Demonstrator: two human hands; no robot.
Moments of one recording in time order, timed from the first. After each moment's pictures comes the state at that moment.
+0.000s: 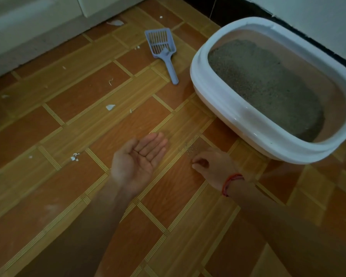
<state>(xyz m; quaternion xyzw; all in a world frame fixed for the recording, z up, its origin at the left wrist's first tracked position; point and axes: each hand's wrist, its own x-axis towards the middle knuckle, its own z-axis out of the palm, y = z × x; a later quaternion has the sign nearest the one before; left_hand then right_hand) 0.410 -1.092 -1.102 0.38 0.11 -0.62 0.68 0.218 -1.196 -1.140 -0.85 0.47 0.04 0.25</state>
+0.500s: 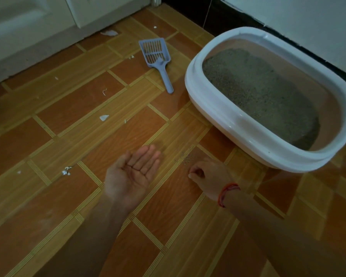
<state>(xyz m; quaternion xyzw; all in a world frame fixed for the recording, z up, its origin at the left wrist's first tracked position) 0.411 -1.094 -1.113 0.37 0.14 -0.61 0.68 0.222 -1.199 -1.148 -0.84 0.48 0.04 0.27</state>
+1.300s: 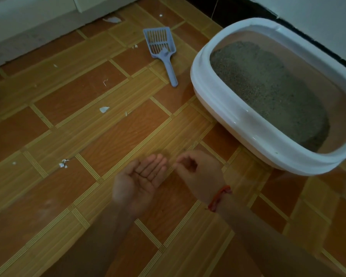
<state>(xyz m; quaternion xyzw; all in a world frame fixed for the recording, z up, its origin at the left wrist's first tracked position) 0.395 -1.091 -1.139 0.37 0.20 -0.62 0.66 0.257 -1.176 -1.131 -0.80 0.46 -0.16 0.36</state>
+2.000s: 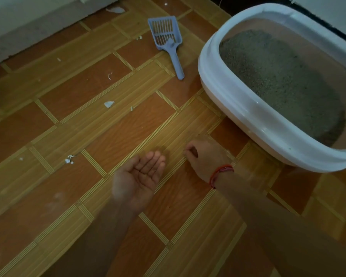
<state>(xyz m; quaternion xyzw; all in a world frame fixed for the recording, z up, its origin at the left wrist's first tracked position) 0.406 -1.085 -1.143 0.38 0.22 -0.59 0.67 0.270 -1.210 -1.154 -0.84 0.47 -0.01 0.27</state>
